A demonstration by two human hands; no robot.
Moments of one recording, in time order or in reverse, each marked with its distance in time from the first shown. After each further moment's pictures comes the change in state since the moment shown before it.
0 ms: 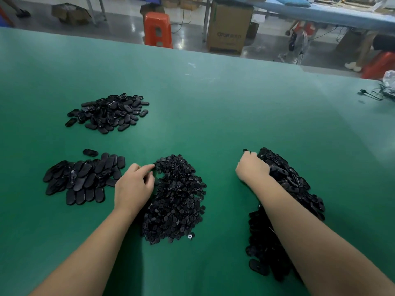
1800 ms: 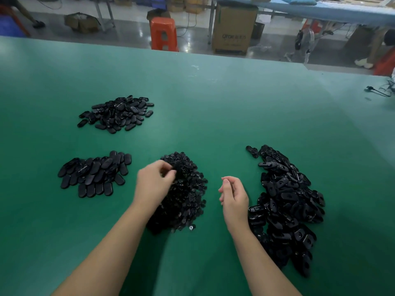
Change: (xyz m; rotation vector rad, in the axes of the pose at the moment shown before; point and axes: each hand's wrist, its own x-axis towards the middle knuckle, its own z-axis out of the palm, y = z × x) left_hand -0.019 0.074 -0.032 -0.234 -0.070 -0.132; right_hand -0.128 -0.019 0.076 1.402 0.230 -0.155
